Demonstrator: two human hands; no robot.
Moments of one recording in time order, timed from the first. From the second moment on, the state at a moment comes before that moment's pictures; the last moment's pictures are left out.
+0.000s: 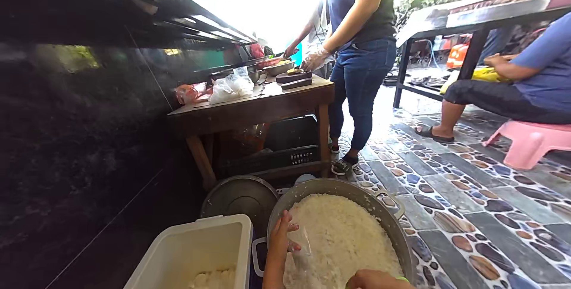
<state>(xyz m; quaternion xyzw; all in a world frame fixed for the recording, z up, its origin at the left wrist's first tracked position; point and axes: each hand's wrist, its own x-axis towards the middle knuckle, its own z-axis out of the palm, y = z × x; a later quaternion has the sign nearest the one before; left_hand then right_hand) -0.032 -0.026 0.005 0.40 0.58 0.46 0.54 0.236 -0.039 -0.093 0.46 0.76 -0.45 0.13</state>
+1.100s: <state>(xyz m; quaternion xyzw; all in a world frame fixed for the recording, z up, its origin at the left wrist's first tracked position) -0.009 -0.040 0.045 0.37 0.54 0.54 0.52 0.198 0.027 -0.093 0.59 0.77 -0.14 0.22</state>
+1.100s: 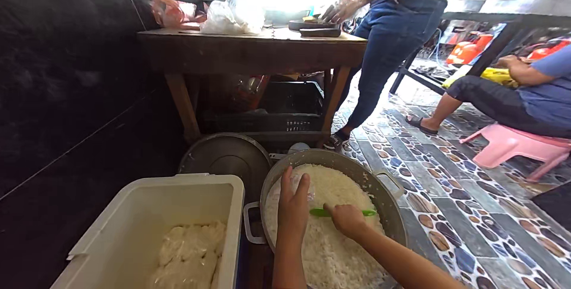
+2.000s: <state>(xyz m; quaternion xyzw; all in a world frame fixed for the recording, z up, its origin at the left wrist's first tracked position) -0.041 -0.036 0.023 0.41 0.56 0.52 0.49 0.238 -0.045 -0.075 0.54 0.62 -0.56 0.10</state>
